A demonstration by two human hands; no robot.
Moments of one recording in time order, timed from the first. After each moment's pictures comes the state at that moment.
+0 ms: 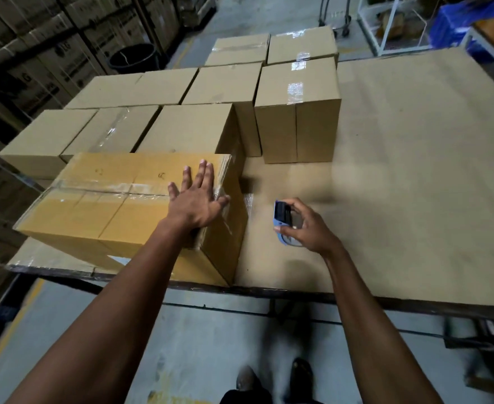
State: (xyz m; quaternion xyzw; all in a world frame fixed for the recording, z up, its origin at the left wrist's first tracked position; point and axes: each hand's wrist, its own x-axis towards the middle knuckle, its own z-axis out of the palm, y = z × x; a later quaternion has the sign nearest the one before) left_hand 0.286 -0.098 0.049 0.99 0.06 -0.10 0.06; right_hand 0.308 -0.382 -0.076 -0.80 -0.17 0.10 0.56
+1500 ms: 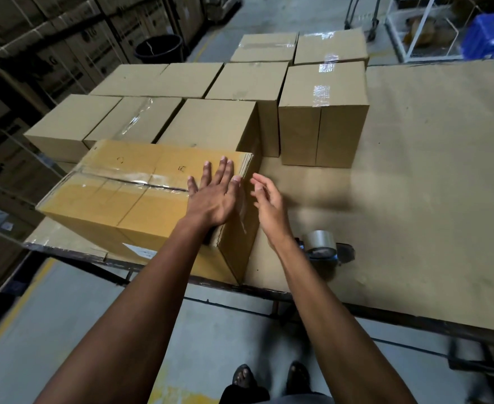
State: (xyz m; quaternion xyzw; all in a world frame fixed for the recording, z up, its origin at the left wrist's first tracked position) left_hand 0.284 -0.098 0.041 0.99 0.09 -0.06 0.13; right_hand 0.301 -0.241 -0.019 -0.69 -0.05 0.06 0.72
